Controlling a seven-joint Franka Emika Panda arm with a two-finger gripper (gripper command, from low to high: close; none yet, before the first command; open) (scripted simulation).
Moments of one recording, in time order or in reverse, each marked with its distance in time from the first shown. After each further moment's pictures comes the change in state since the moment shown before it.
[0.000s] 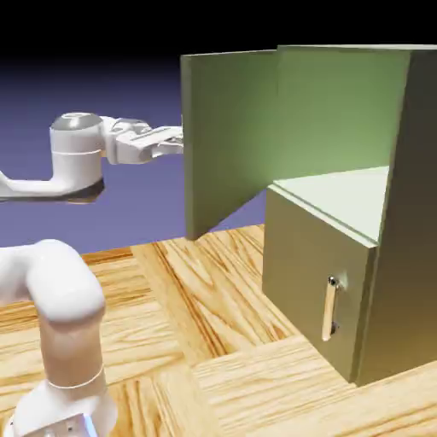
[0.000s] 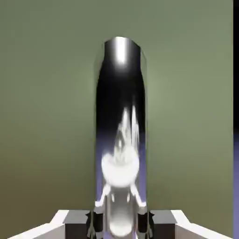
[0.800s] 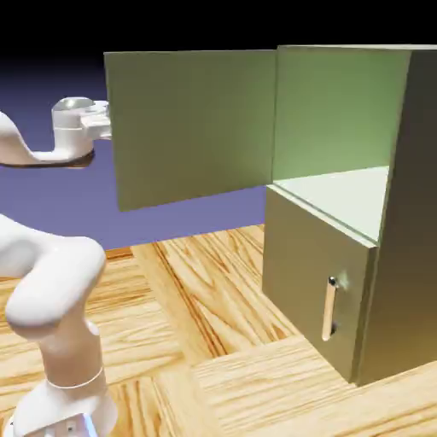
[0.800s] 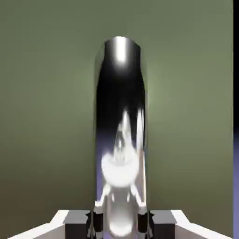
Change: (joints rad) arm -0.745 0.128 0.678 0.848 0.387 -0.754 -0.066
